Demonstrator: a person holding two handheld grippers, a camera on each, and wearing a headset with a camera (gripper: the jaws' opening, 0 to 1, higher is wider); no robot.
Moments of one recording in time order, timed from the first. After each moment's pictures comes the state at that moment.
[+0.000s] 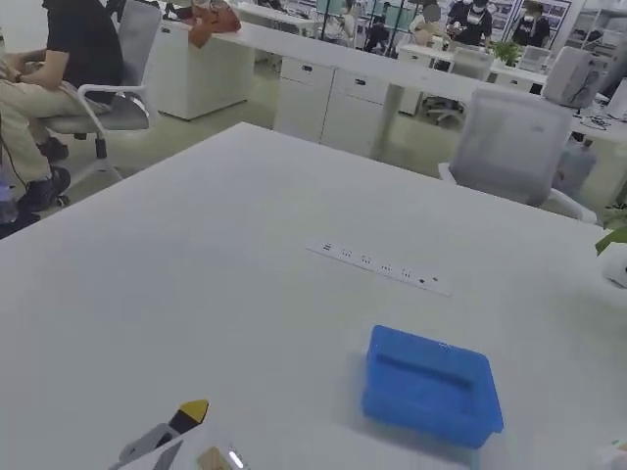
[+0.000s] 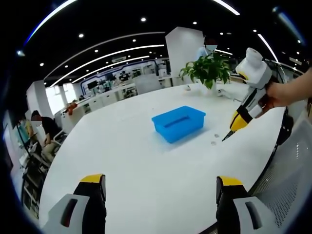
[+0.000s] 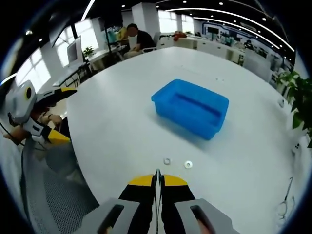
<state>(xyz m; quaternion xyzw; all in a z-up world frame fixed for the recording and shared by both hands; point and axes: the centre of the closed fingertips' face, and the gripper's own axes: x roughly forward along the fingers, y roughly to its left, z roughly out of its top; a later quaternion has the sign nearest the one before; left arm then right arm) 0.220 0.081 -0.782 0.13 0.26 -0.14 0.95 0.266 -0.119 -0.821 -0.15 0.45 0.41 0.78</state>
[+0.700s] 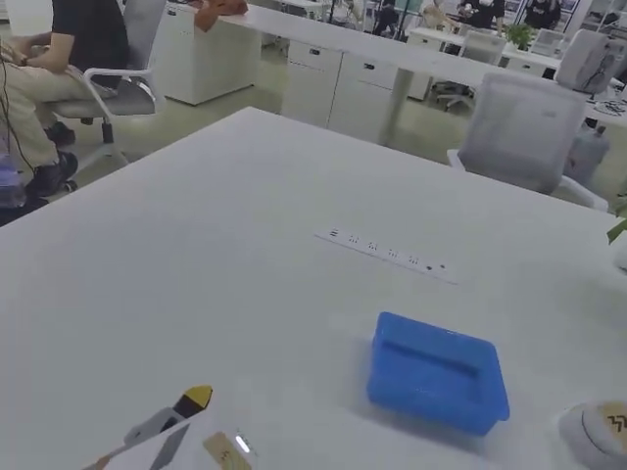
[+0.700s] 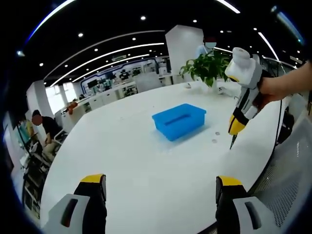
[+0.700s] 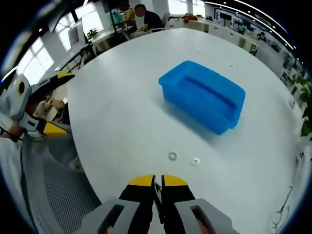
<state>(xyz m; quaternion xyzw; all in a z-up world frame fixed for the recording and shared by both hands) 0.219 0.083 -0.786 0.13 0.27 -0.14 0.94 0.279 -0.109 -0.837 -0.18 0.48 0.41 0.76</state>
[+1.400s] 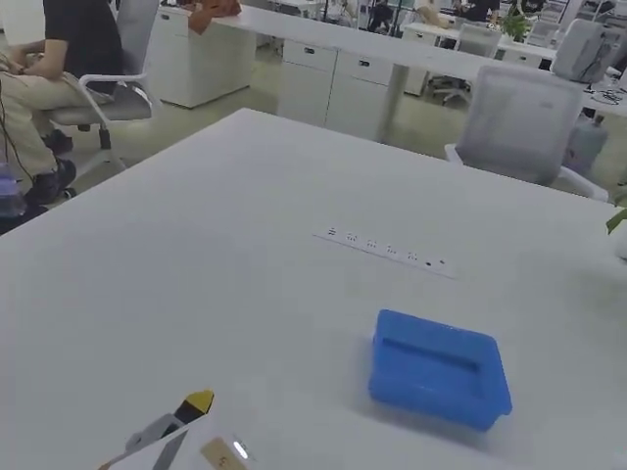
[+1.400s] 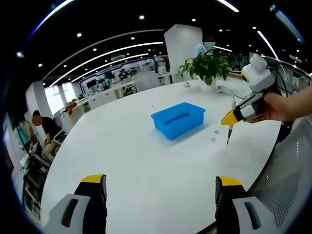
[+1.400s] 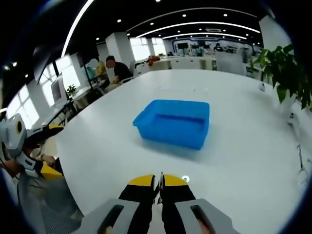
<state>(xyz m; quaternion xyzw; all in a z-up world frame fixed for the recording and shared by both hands) 0.219 0.082 -0.787 0.13 0.27 -0.14 0.94 0.304 -0.110 -0.818 -0.02 0.35 0.33 0.88</state>
